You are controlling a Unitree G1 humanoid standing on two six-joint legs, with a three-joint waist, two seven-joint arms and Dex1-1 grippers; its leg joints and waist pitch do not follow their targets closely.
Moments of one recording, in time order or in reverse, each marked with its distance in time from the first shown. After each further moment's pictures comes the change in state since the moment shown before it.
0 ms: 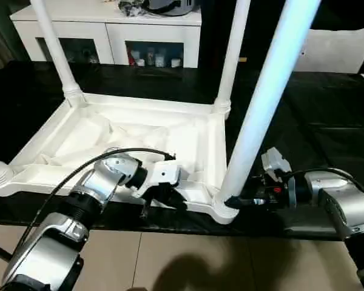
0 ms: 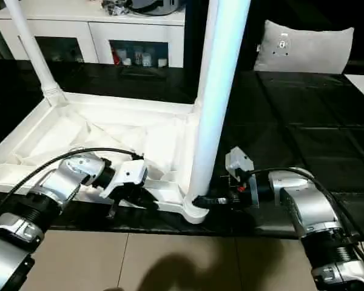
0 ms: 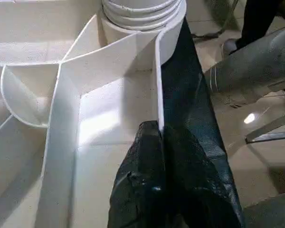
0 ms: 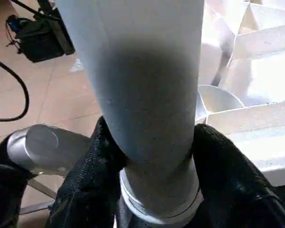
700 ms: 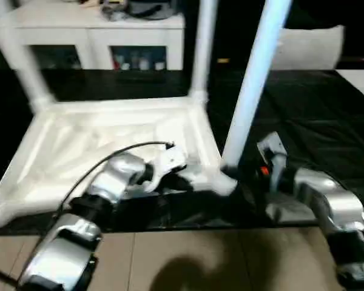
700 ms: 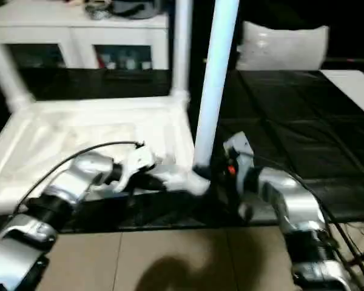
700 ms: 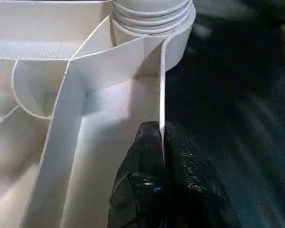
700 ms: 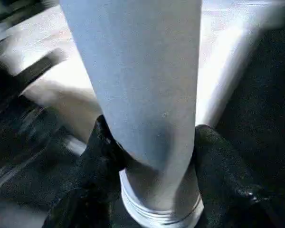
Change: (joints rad) left arm -0.016 -0.165 0.111 0.017 0.034 0.315 0.420; right arm -0.074 0.265 -0.169 0.038 -0.065 0.253 -0.649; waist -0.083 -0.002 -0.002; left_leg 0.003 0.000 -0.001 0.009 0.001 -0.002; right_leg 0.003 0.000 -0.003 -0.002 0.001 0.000
